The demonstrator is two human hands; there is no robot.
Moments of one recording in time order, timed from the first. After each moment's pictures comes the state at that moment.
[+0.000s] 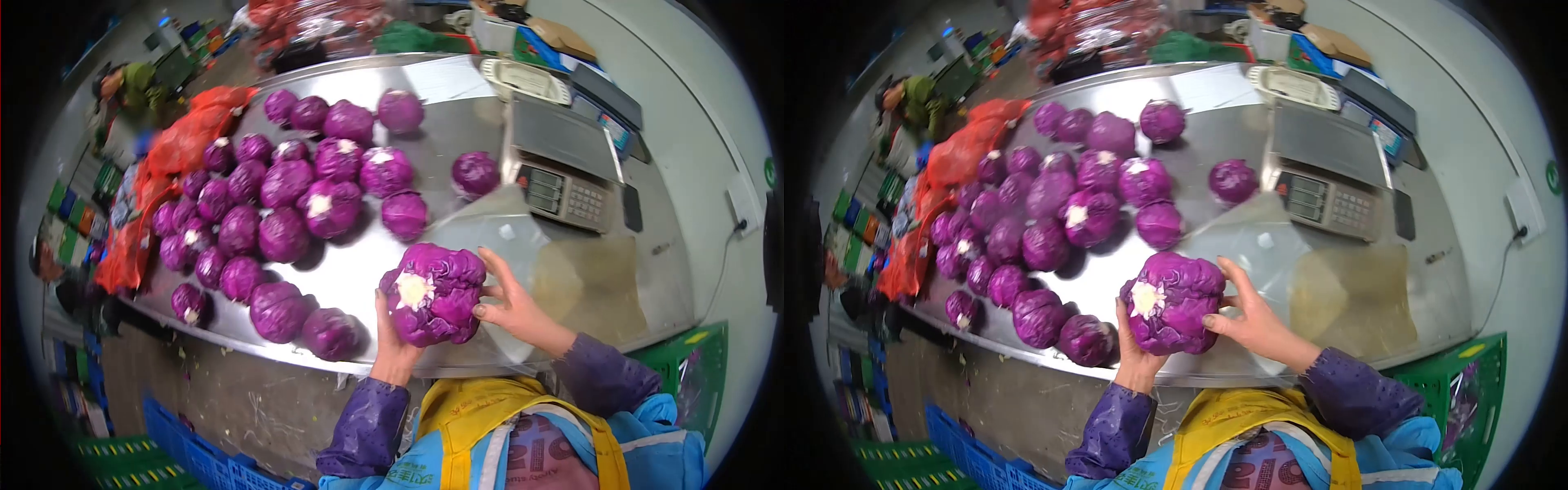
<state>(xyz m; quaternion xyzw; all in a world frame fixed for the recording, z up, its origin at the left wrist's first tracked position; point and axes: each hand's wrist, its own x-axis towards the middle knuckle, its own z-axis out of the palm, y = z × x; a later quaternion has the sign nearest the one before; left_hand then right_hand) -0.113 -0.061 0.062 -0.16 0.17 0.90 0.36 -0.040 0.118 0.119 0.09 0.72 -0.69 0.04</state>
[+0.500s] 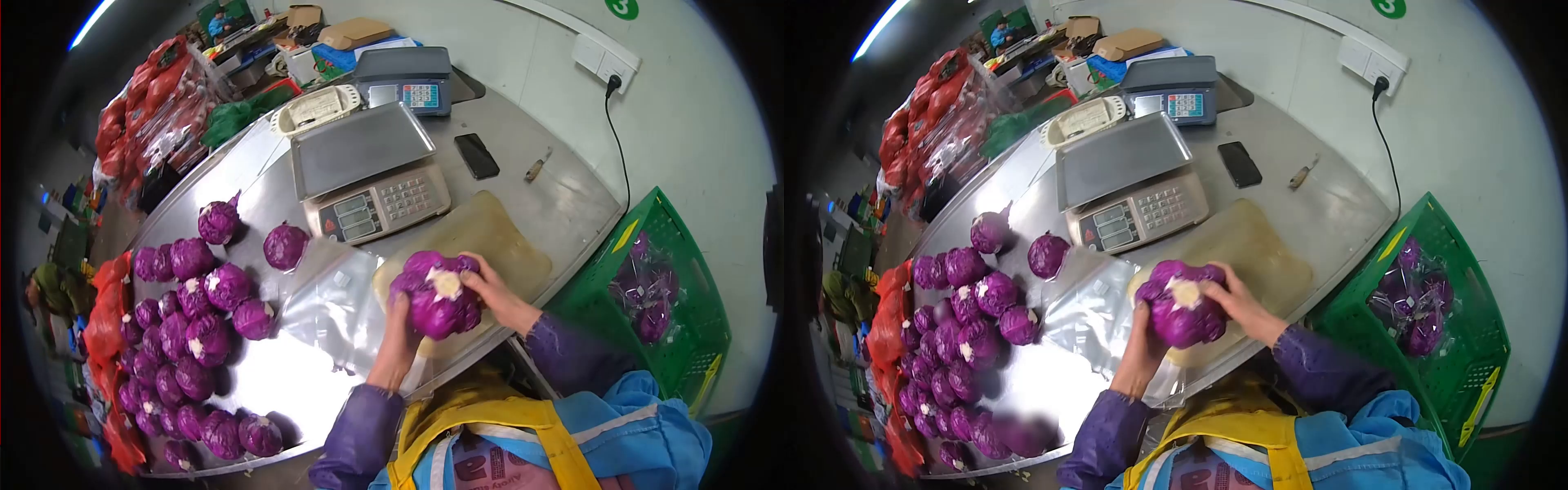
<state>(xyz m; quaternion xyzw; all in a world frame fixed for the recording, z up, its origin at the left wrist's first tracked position) -0.030 0.161 0.034 0.13 0.38 0.70 0.59 0.112 0.293 0.060 0.35 0.58 -0.72 -0.18</state>
